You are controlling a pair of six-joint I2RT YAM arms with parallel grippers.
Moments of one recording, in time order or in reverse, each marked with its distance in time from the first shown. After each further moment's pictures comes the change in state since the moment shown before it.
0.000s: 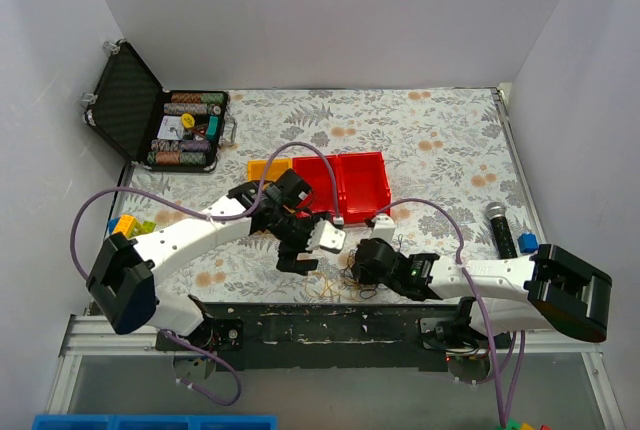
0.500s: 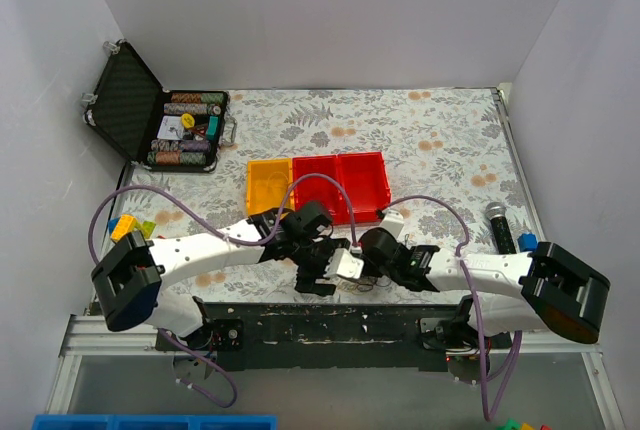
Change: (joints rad) left arm -0.231 0.031 -0.138 0.283 -0.043 -0.164; right arm -0.083 0.031 0.038 -0.053 -0.017 0.156
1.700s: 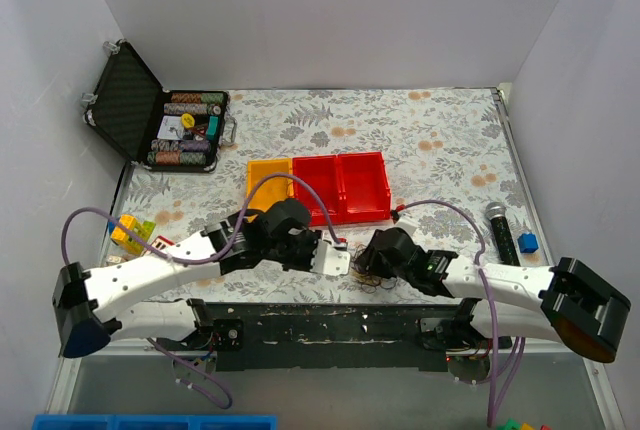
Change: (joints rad) left arm -0.054 -0.249 -0.001 -0.024 -0.327 -0.047; right arm -0.085 -0.121 -0.105 0.067 -0.106 0.046
